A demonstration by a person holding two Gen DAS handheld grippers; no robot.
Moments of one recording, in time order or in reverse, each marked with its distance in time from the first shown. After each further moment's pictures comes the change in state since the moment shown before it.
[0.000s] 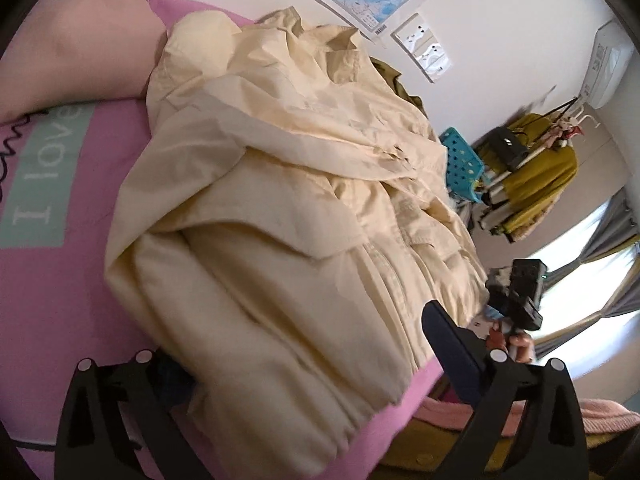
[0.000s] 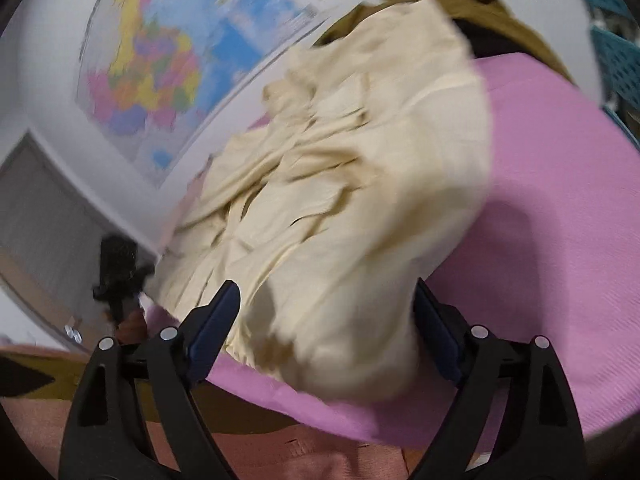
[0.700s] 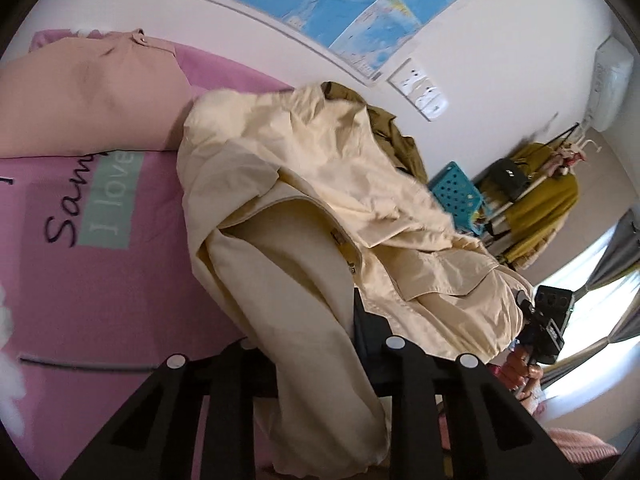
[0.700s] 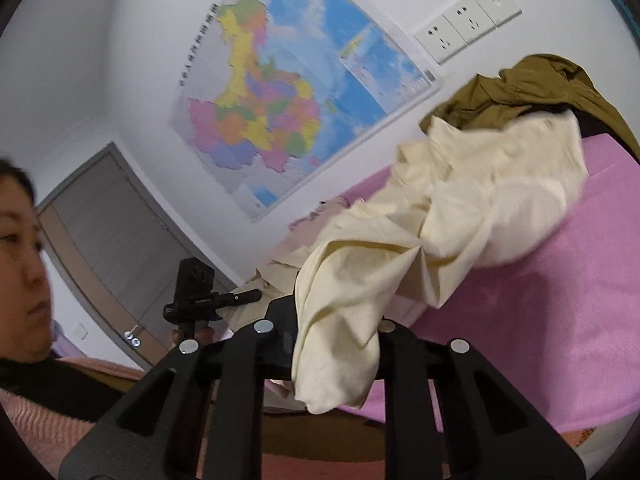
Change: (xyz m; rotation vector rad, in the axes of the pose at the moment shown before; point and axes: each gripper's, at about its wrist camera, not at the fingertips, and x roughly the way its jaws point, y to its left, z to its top) left arm -0.087 -0.026 -0.002 -0.037 -0.096 0.042; right arm -0.079 0.094 0.007 -0.060 -0.209 0.306
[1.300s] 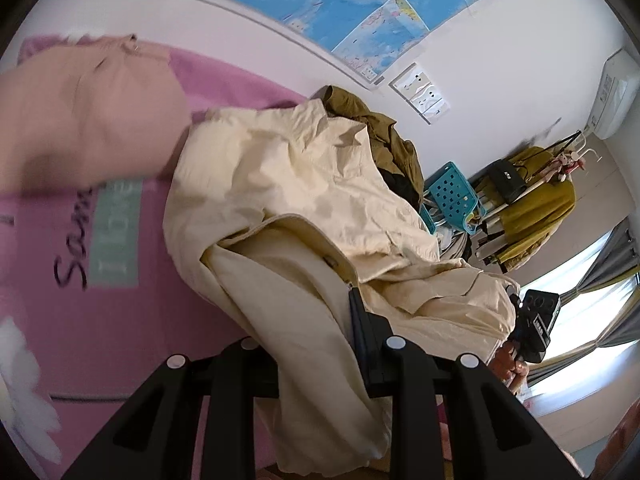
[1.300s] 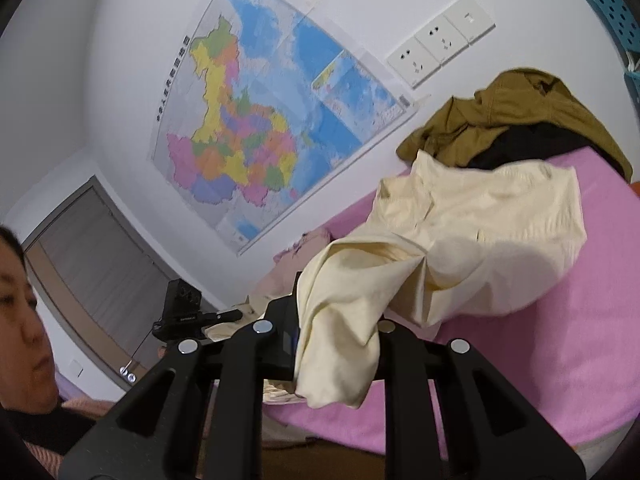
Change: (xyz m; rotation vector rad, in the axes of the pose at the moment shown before) left arm -0.005 0.000 0.057 -0.018 0.069 -0.013; right arm 0.008 -0.012 0.045 0.079 -0.090 -0.071
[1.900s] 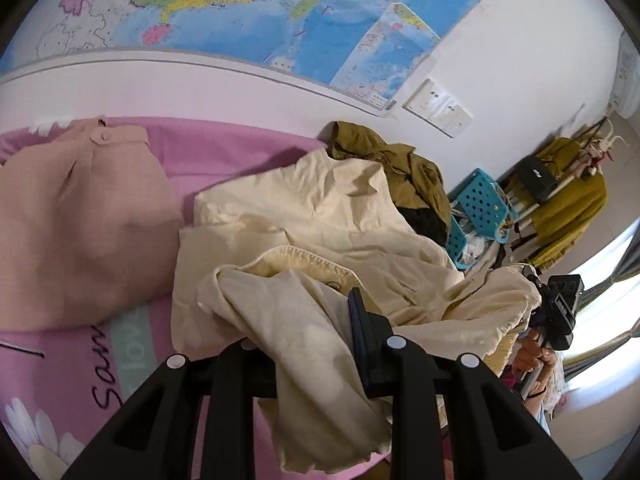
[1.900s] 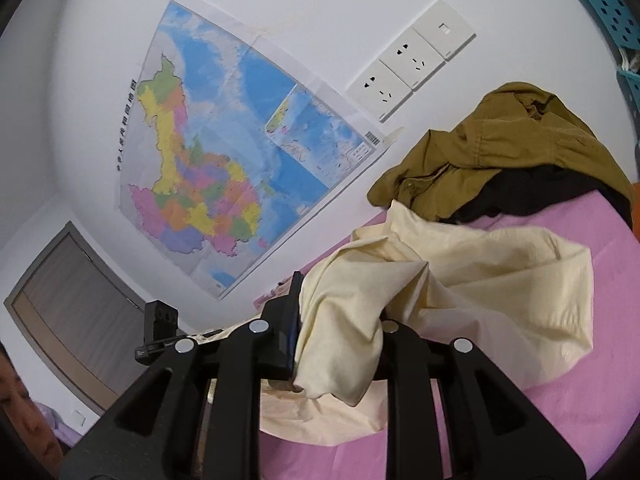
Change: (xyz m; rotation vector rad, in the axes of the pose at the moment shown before) left arm 0.026 -0.029 0.103 0.077 0.008 0.147; right arm 0.051 -0.039 0.089 0.095 -0.046 -0.070
